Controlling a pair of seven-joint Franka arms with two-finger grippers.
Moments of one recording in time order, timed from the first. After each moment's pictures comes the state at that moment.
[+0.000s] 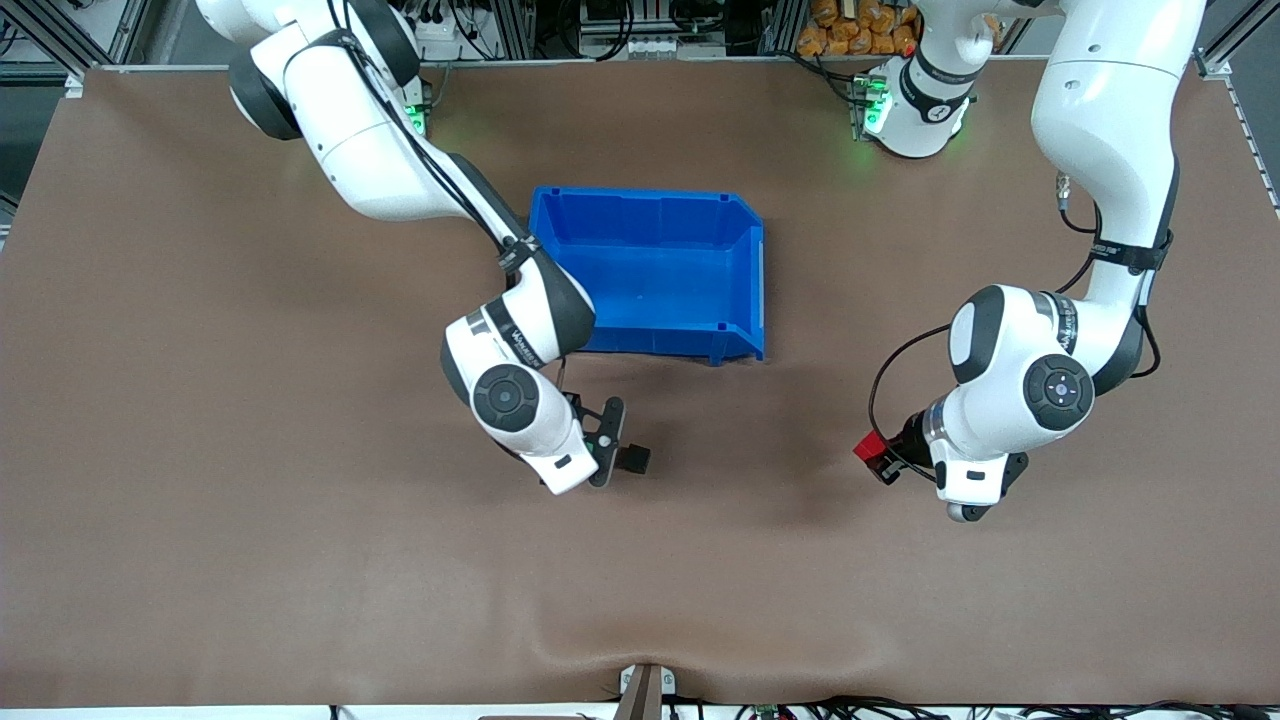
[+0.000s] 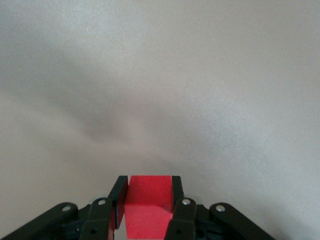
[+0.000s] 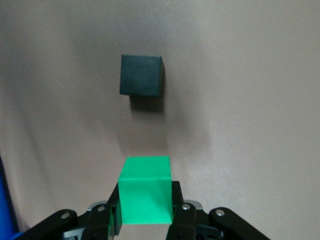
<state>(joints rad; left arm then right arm) -0.11 0.60 -0.14 -1.59 -0.04 2.20 -0.90 0.52 0.98 0.04 -1.06 0.06 2.02 -0.82</state>
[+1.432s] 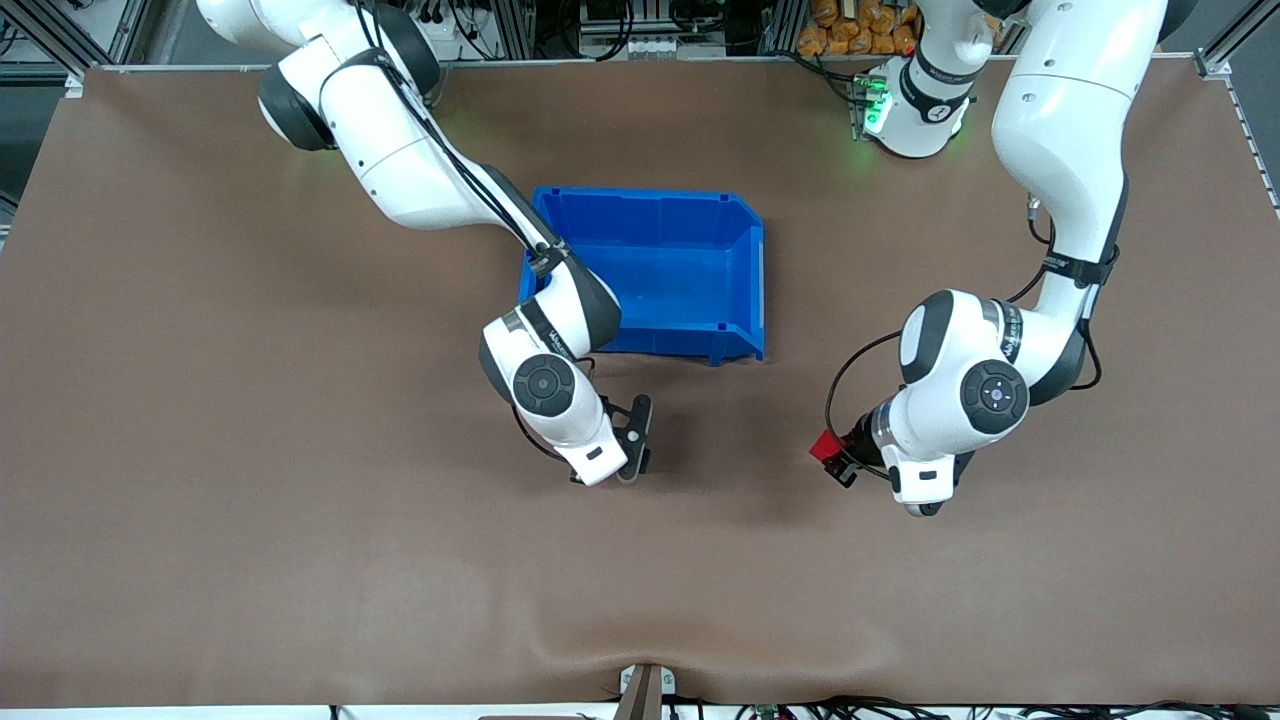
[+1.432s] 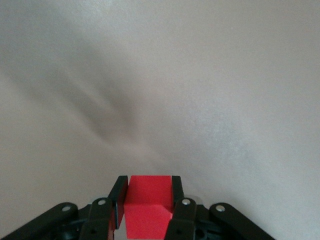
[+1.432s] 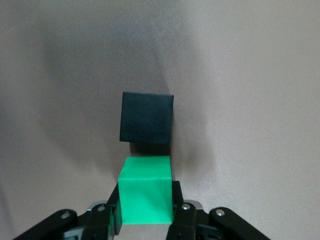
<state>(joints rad) -0.19 0.66 -0.14 -1.53 -0.09 2.20 -1.12 0.57 1.05 0.03 -1.05 0.06 2.16 -0.79</state>
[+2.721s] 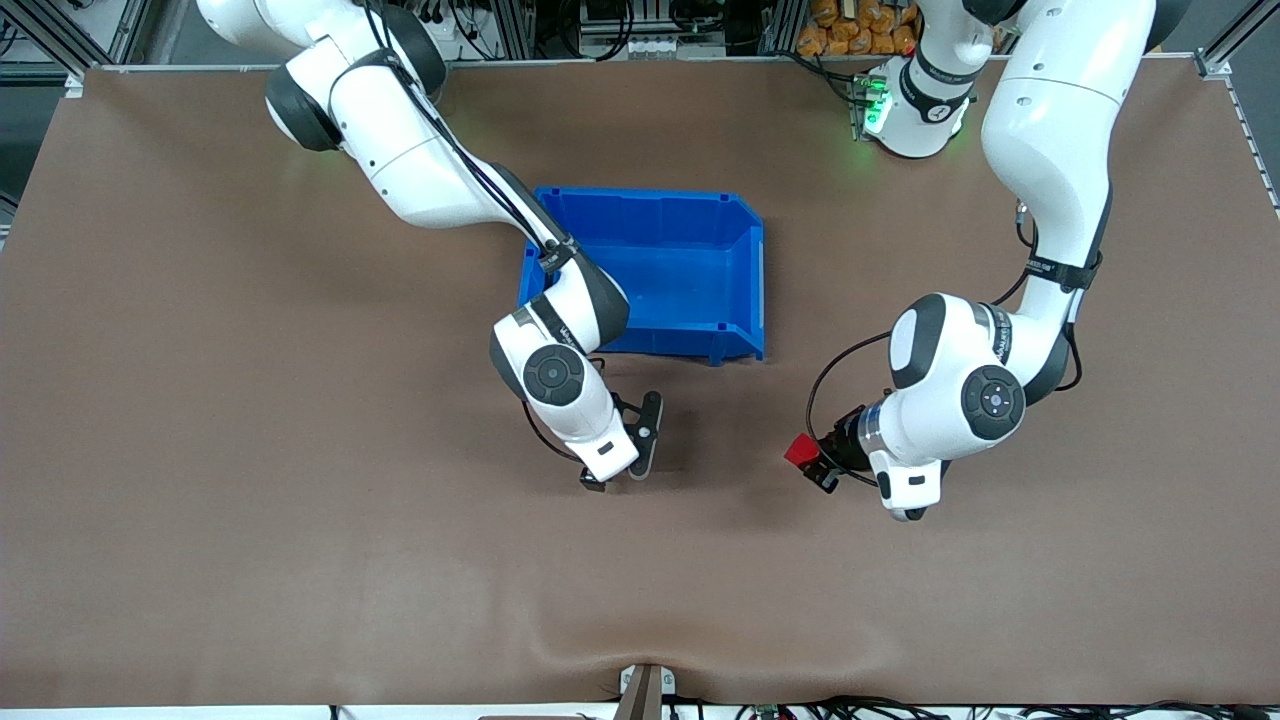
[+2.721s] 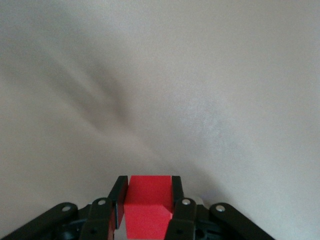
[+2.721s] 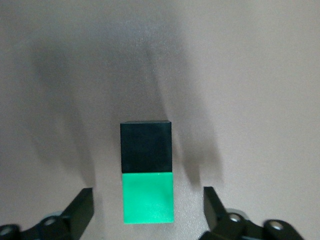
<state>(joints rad) -0.21 0.68 -0.14 -1.49 -0.18 2.20 -1.12 0.60 1.06 0.02 -1.05 0.06 2.23 -0.79</state>
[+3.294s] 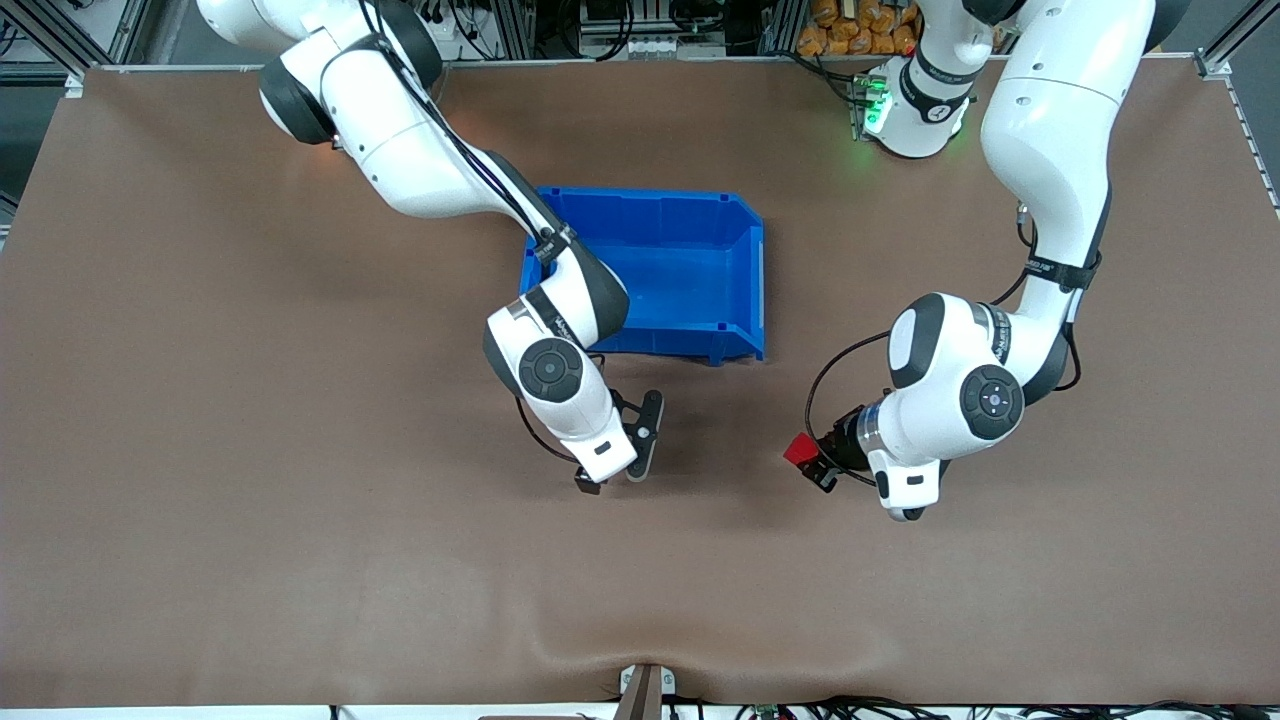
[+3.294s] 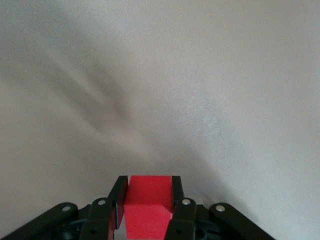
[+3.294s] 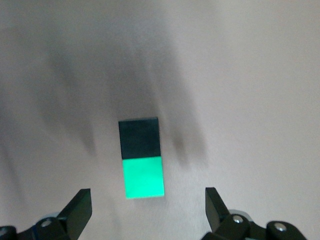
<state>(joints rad) -0.21 0.68 -0.15 -1.49 -0.18 2.20 -1.10 0.60 1.01 0.01 -1.01 0.05 2.11 -0.70</state>
